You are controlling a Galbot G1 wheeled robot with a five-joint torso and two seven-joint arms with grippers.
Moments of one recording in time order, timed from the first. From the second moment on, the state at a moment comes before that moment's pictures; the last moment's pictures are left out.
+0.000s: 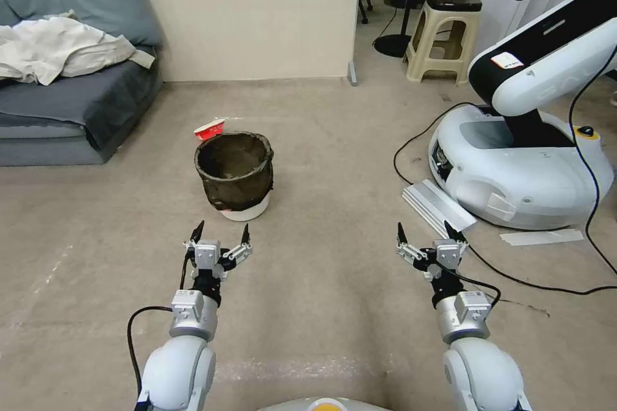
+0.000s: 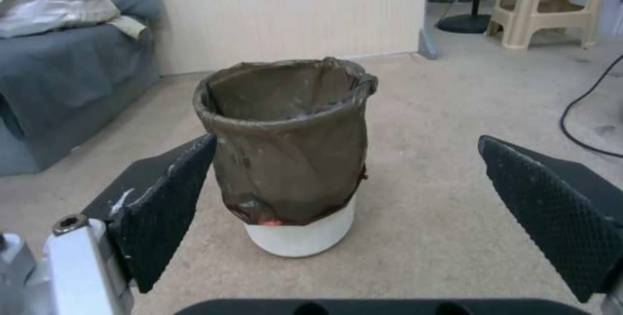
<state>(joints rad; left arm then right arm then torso) 1.55 -1.50 -0.55 -2.00 0.00 0.00 0.00 -1.55 1.50 0.55 2.00 0.00 0.00 0.00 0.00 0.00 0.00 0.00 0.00</state>
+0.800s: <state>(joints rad) 1.55 -1.50 -0.55 -2.00 0.00 0.00 0.00 -1.55 1.50 0.55 2.00 0.00 0.00 0.00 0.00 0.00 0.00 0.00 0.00</state>
